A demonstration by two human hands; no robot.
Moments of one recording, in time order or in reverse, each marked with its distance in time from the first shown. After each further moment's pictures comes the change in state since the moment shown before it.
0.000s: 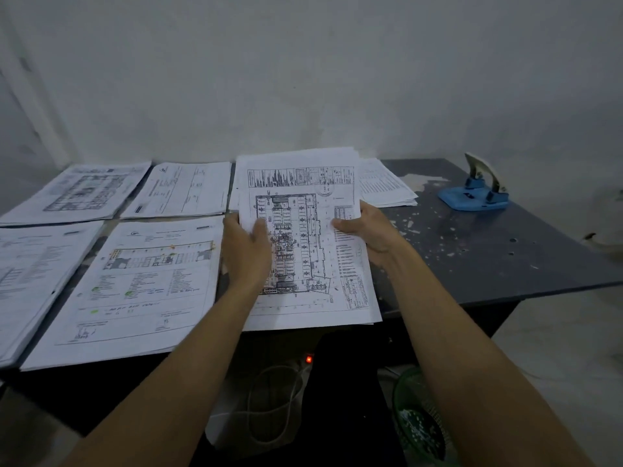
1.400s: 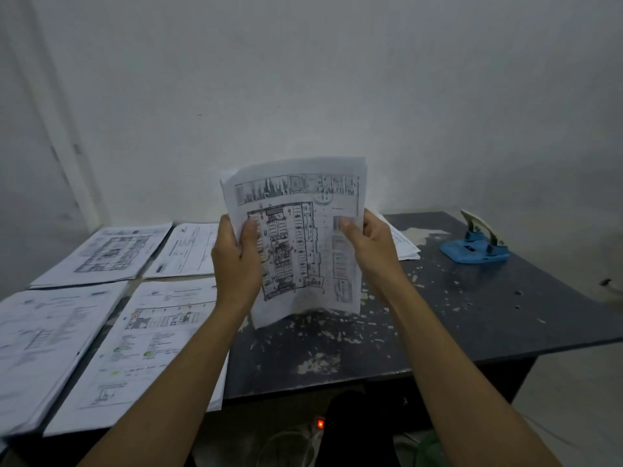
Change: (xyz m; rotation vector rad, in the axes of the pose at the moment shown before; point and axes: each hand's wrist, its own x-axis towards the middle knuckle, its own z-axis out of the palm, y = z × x) left_hand 0.031 0.069 -0.041 -0.223 0.019 0.421; right_hand -0.023 -0.063 0.042 -0.237 0.227 -0.534
